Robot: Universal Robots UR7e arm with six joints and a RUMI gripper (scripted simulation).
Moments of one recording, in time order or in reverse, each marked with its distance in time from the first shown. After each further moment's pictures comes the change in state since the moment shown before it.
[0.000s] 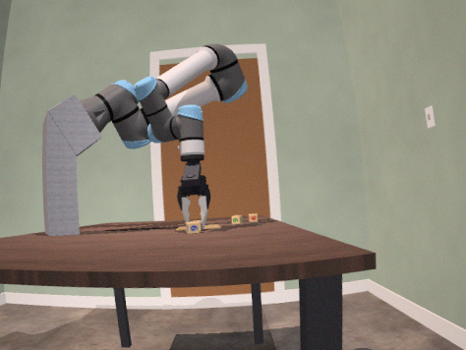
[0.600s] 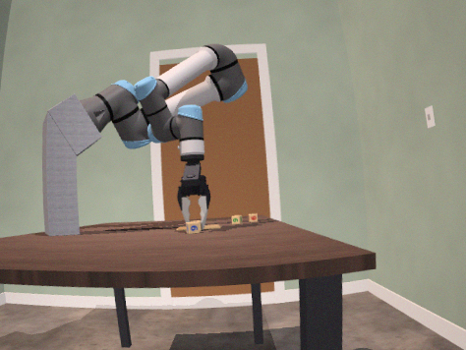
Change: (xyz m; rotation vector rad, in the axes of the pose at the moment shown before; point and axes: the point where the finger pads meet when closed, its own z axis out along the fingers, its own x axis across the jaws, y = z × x) arm 0.000 0.000 0.000 0.000 0.000 0.000
